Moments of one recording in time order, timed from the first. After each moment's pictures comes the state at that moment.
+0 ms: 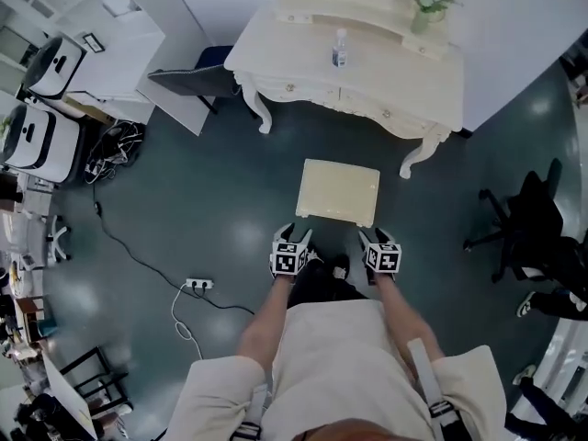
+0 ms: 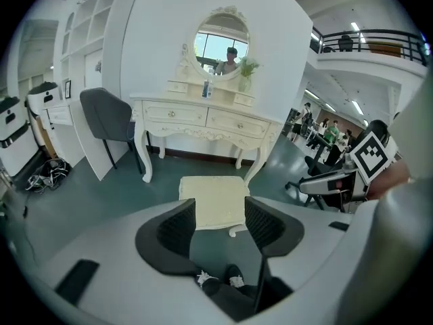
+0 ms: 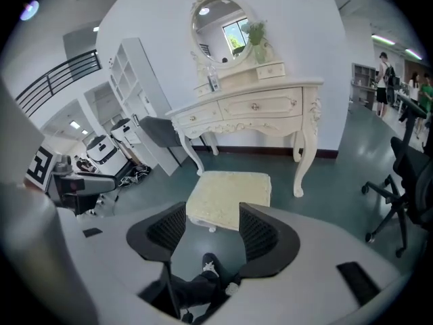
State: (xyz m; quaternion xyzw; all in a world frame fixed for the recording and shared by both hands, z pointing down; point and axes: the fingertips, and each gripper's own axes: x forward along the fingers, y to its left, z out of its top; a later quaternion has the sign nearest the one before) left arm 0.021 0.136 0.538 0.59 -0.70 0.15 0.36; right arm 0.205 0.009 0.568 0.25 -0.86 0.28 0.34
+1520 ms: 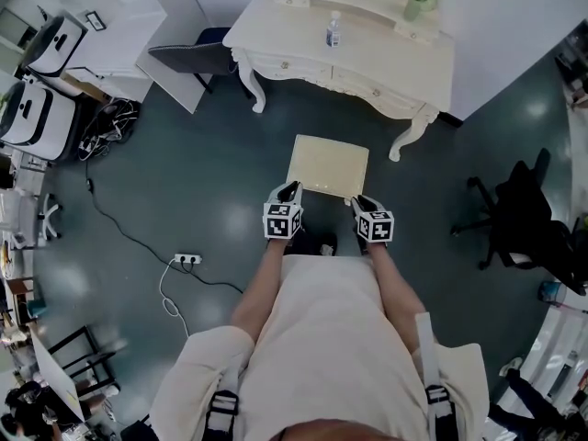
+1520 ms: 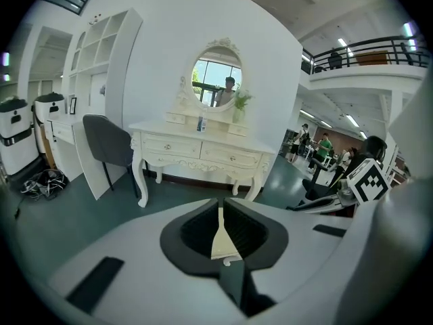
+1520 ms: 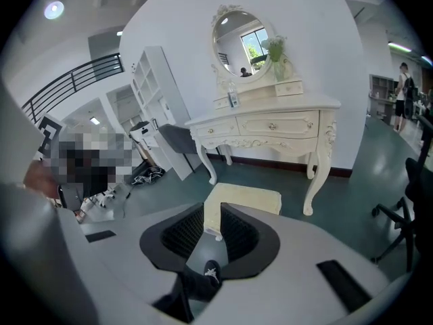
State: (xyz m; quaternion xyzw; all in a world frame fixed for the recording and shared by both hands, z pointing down) left arm 0.040 0.114 0.439 0.60 -0.74 0.09 0.29; right arm 0.204 0.024 0.504 0.20 -0.90 0.24 0.31
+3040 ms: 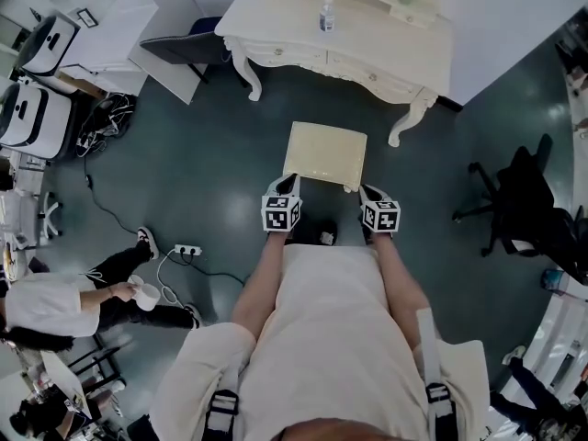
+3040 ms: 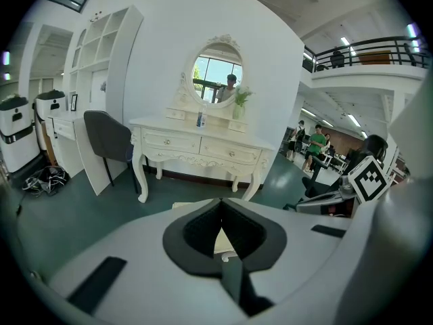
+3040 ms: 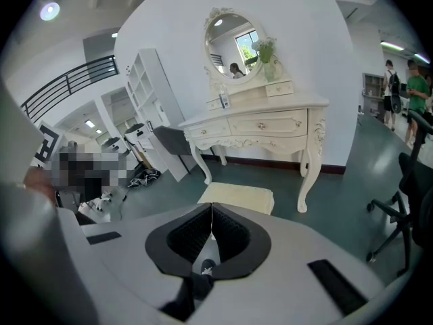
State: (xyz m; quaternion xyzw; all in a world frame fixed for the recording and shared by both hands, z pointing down) left arm 0.052 0.117 0.451 0.60 -0.74 0.10 0.30; right arm 0.230 0.010 0.511 0.22 -0.89 0.25 0.31
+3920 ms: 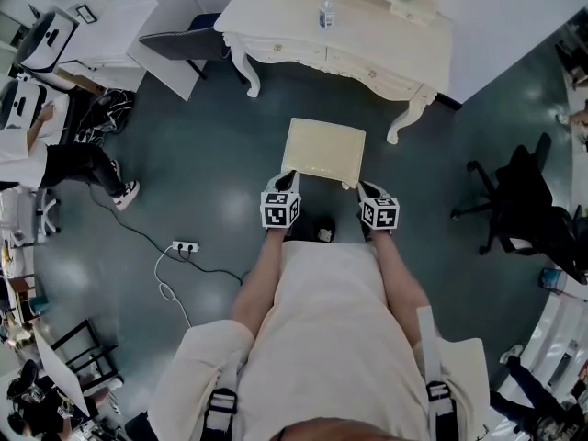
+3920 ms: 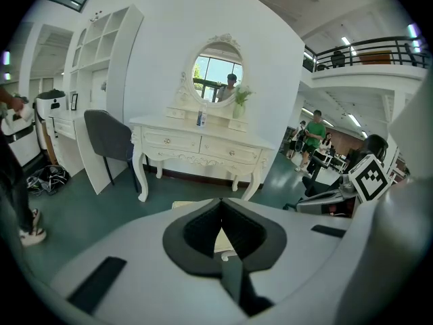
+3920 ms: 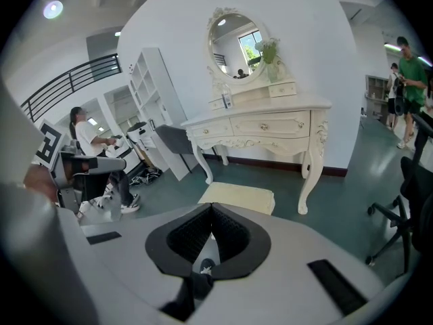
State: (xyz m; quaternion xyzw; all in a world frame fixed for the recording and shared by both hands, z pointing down) left arm 0.055 0.118 0.454 0.60 -0.74 0.09 0.30; right arm 0.230 0.012 0.509 0.21 -0.89 0.24 0.31
